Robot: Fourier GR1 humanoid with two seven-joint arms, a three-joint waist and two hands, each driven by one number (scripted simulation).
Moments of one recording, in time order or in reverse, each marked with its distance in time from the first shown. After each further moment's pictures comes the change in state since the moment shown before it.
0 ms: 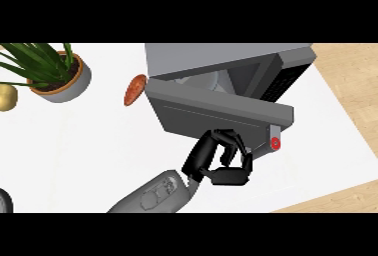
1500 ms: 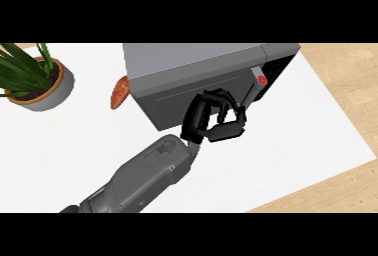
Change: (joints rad) left arm -0.222 -0.004 0.103 0.201 0.358 0.008 -0.205; right arm -0.149 -0.173 -0.107 -0.004 -0.184 0.018 0.169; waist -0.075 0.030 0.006
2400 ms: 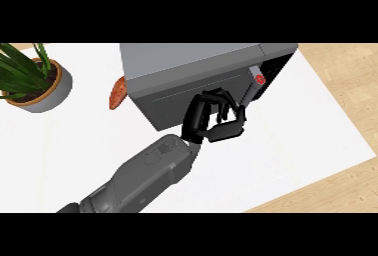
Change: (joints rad) left arm -0.019 0.001 -0.034 0.030 0.083 0.007 -0.102; right arm -0.105 -0.123 -0.097 0.090 -0.040 0.002 0.033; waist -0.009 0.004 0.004
